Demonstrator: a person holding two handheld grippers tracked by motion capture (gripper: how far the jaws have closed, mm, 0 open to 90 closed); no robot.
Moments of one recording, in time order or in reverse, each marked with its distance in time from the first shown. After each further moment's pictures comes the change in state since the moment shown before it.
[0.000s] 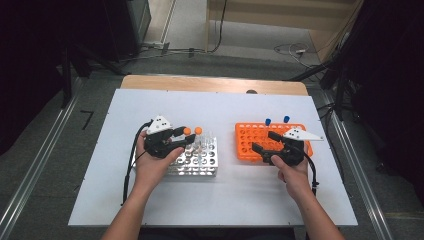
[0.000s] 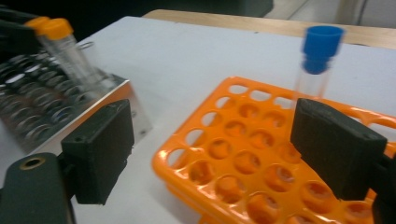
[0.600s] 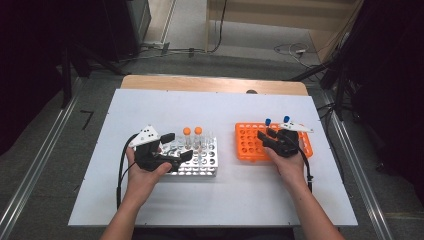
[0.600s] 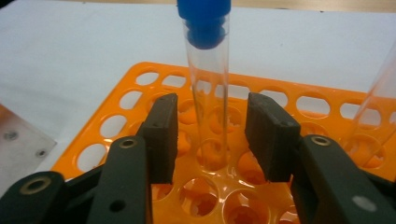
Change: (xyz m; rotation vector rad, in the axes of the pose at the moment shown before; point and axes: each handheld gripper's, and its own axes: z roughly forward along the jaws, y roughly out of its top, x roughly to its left) left arm -0.008 -0.019 -0.031 -0.060 -0.130 -0.048; right arm -0.021 -0.002 0.035 0.082 -0.255 0.103
